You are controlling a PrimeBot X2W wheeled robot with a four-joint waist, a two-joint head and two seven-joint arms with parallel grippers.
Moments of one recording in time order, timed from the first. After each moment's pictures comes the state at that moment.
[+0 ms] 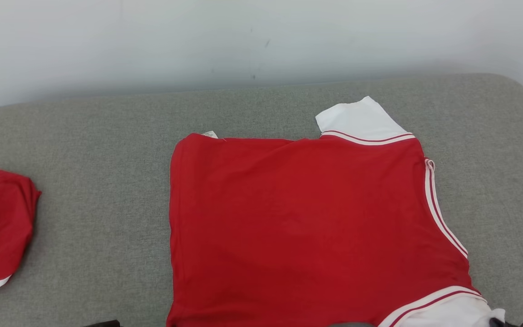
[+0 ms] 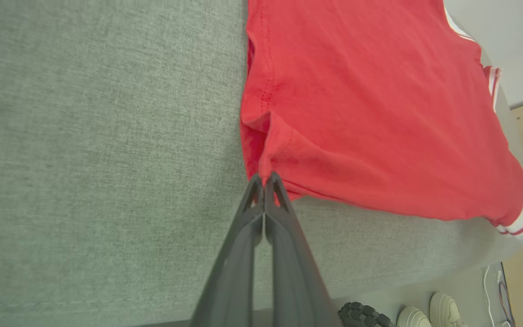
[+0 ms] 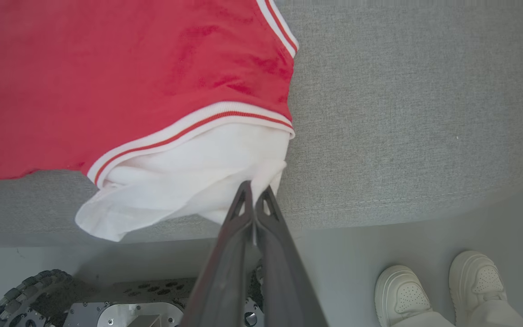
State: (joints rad) left arm 0.06 0.42 -0.50 -0.05 -0.94 0.25 0.15; right arm 0.26 -0.20 -0.25 -0.45 0.36 0.13 1.08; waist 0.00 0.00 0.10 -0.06
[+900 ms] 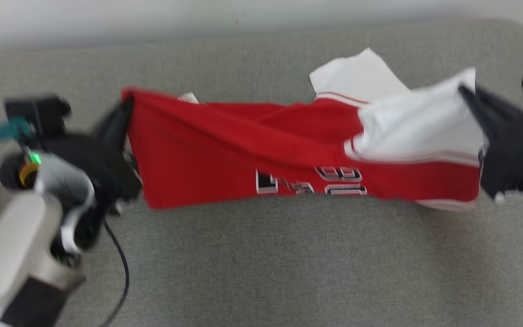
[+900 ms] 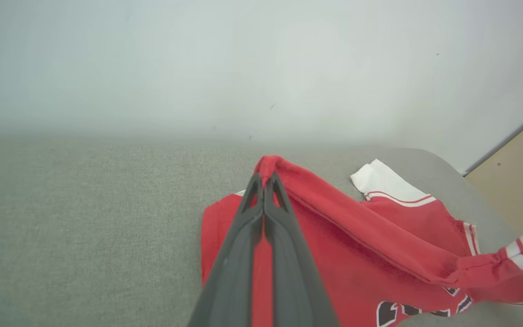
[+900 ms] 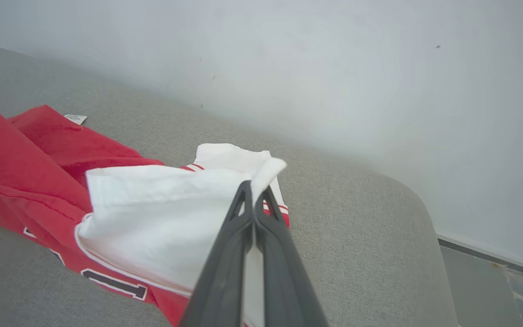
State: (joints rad) left arm -0.63 0.44 -0.43 0.13 -0.86 0.11 0.21; right arm -0.51 -0.54 0.15 -0.17 0.42 0.13 0.68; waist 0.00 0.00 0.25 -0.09
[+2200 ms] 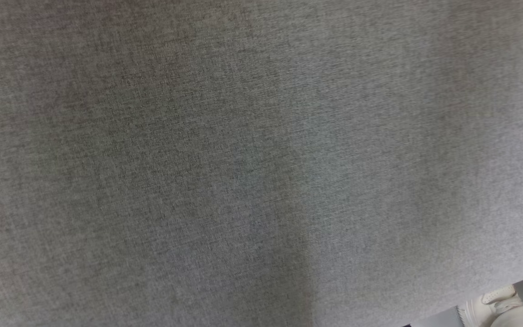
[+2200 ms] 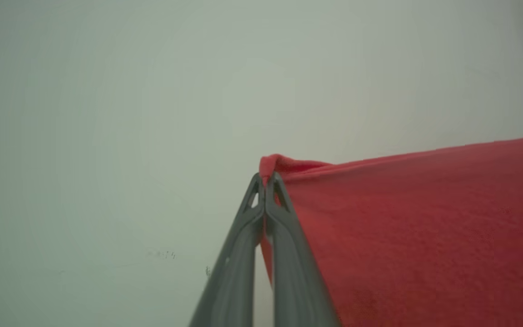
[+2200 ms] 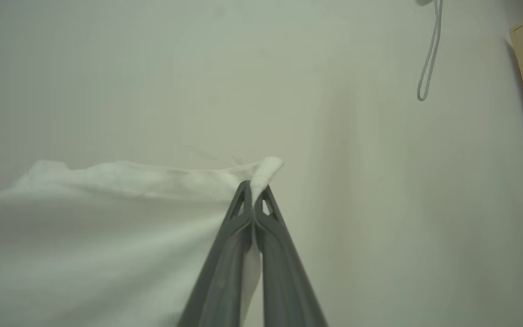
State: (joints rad) left arm -1.94 0.47 -0.38 0.43 -0.43 0.01 -0.23; right arm -1.76 -0.20 -0.30 0.26 -0.15 0.13 -0.26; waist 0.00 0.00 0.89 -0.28
